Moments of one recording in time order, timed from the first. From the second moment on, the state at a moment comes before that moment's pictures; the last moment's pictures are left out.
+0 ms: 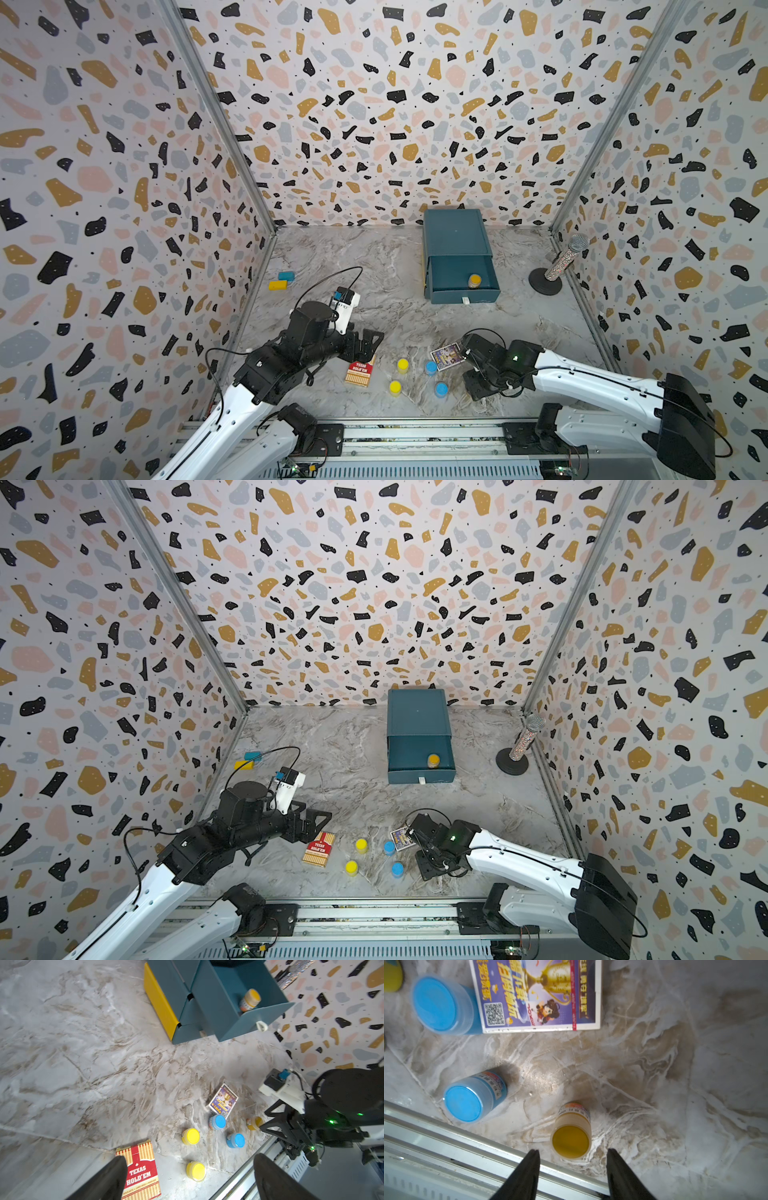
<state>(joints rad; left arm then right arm) -0.58 0.69 0.83 -0.76 0.24 -0.31 1.01 1.13 0.68 -0.91 0.00 0.66</state>
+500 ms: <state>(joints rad) -0.29 0.61 0.87 -0.80 0.53 -0.25 1.01 1.19 0.67 -0.88 0.00 0.66</state>
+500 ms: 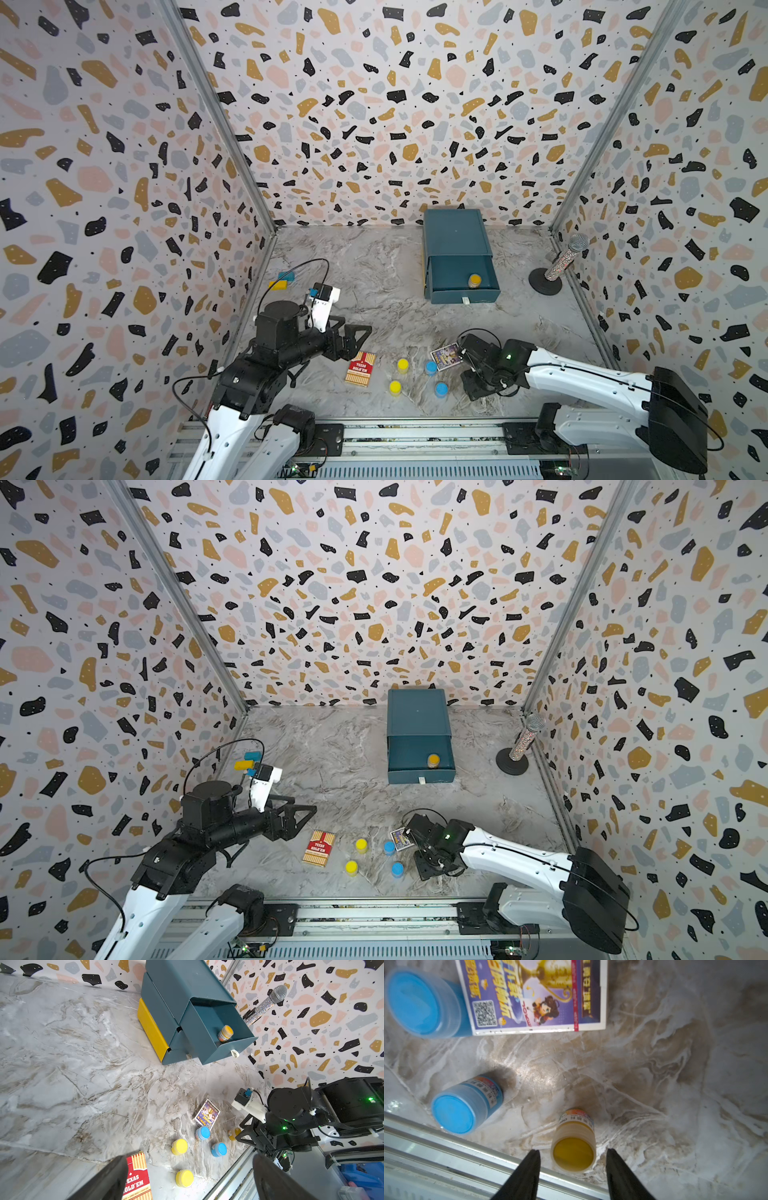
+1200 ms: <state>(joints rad) -0.28 0.55 0.86 -0.81 0.63 -0.24 1.01 1.28 0.67 -0.86 0.02 0.66</state>
